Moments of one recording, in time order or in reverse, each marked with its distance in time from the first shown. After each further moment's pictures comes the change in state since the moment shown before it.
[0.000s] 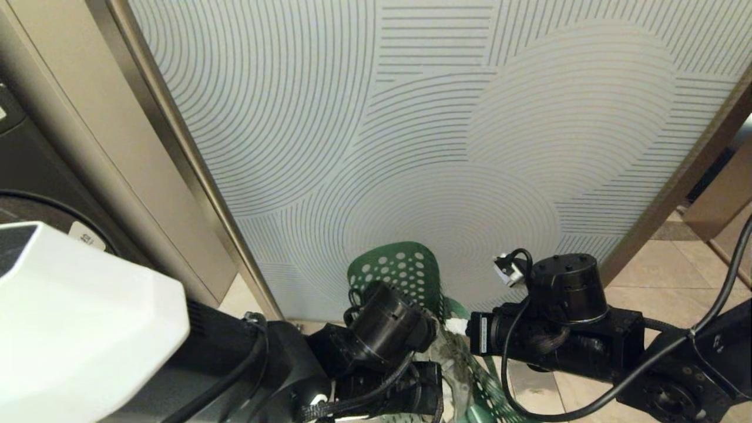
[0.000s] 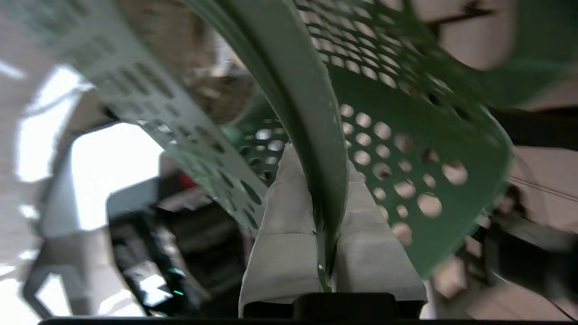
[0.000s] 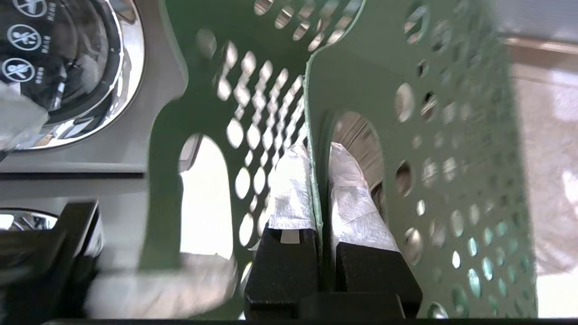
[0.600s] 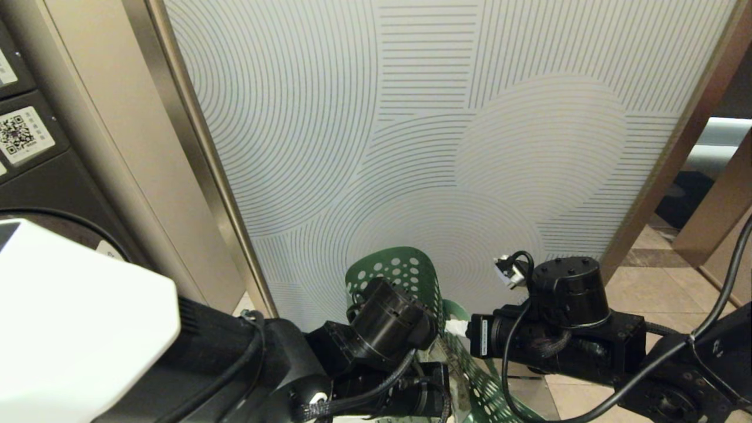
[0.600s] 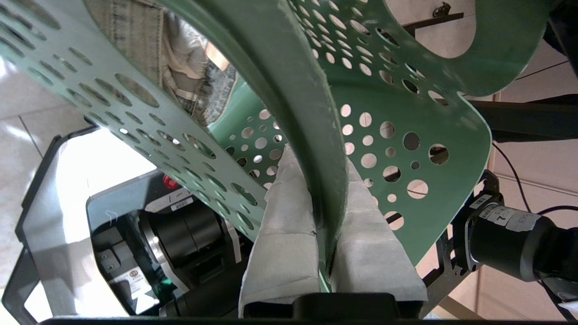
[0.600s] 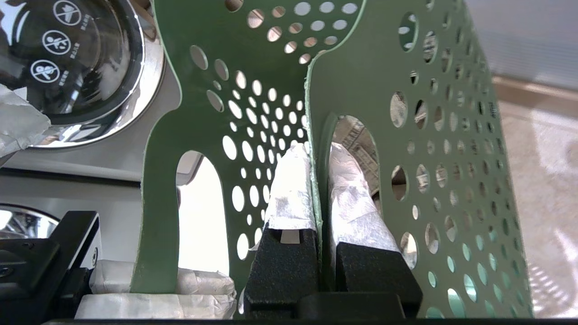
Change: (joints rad) left arm -0.001 -0.002 -0.016 0.007 -0.059 -0.031; right arm 0.001 0.004 0.020 -0.038 -0.001 -0.002
